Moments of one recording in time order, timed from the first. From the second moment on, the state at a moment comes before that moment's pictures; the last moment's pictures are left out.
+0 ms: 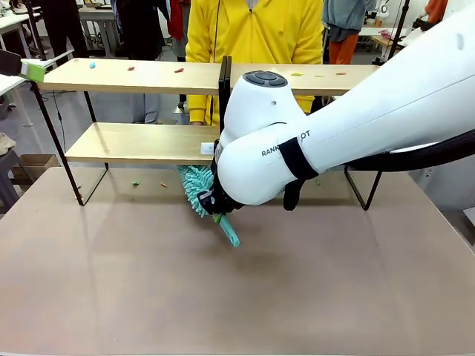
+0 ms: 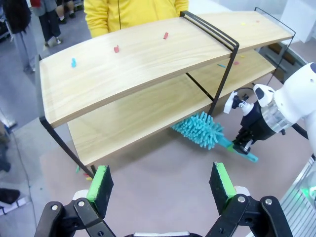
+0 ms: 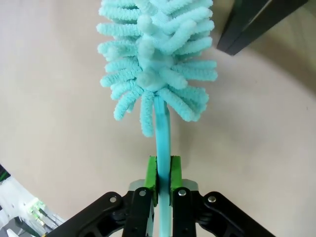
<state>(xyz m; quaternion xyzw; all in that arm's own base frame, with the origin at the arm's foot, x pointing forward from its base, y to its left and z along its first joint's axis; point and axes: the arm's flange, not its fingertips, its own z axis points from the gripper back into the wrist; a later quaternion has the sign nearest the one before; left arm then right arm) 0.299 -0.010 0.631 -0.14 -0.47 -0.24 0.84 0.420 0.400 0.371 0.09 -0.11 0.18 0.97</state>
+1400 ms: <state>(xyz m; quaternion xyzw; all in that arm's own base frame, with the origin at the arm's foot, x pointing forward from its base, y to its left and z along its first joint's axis) 0.299 -0.010 0.631 -0.14 -0.47 -0.24 0.84 0.497 0.486 0.347 0.13 -0.03 0.26 0.96</state>
